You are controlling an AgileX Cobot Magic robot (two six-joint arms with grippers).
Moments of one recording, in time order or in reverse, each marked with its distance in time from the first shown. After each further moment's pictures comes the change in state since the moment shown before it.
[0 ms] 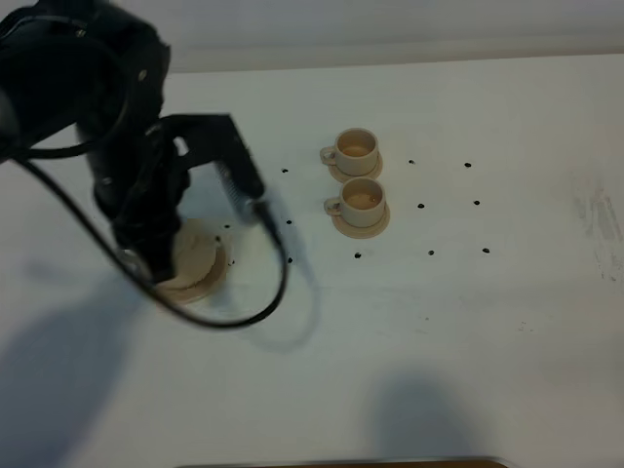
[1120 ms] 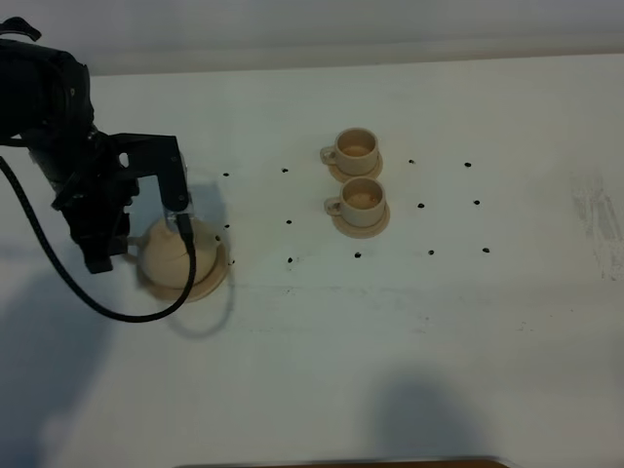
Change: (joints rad) left arm 0.271 0.150 0.051 -0.112 -0.308 0.426; right arm 0.000 0.000 0.000 0.002 0.000 0.000
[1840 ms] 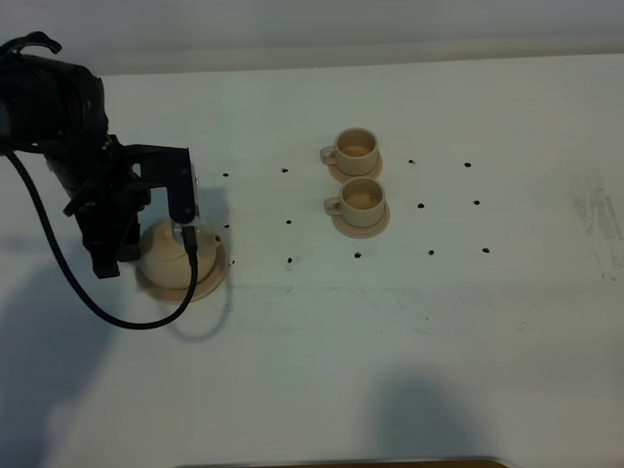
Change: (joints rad) left arm -0.003 0.062 0.000 -0.009 -0.051 0.079; right arm 0.000 0.000 0.000 0.000 0.000 0.000
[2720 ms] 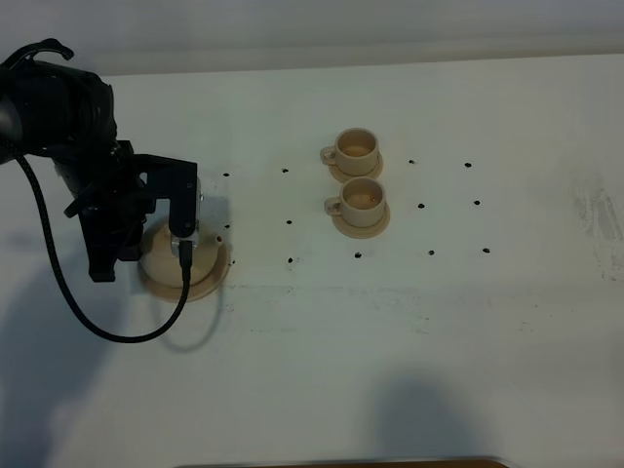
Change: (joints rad) left arm -0.015 0.017 0.000 0.001 -0.006 0.099; right arm 0.000 0.000 0.000 0.000 0.000 0.000
